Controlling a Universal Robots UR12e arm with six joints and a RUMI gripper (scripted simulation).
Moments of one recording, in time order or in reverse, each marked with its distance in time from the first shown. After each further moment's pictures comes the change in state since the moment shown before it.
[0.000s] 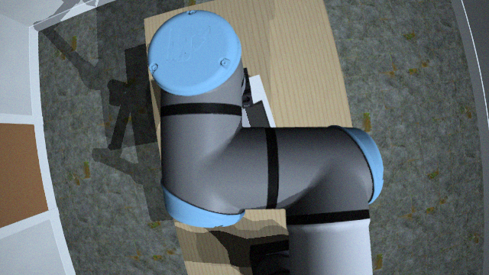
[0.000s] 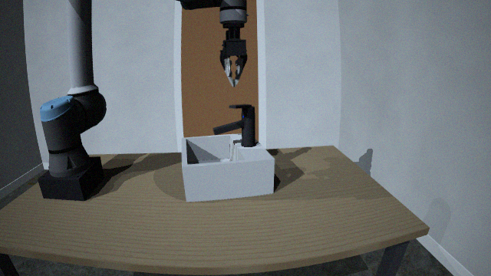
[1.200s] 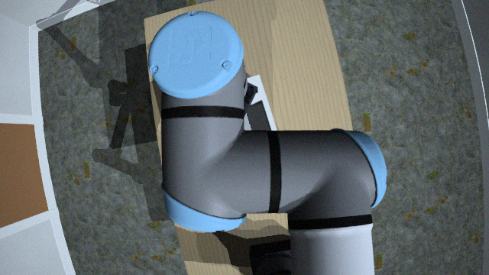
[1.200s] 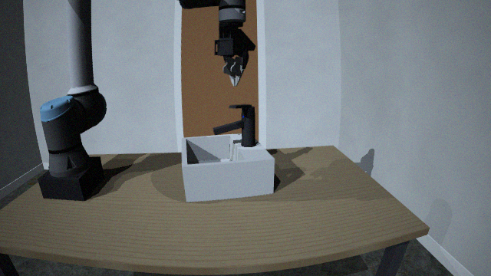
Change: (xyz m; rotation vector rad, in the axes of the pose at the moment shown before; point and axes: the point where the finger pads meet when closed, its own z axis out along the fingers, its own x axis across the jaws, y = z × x) arm 0.005 0.008 -0.003 -0.008 0.000 0.646
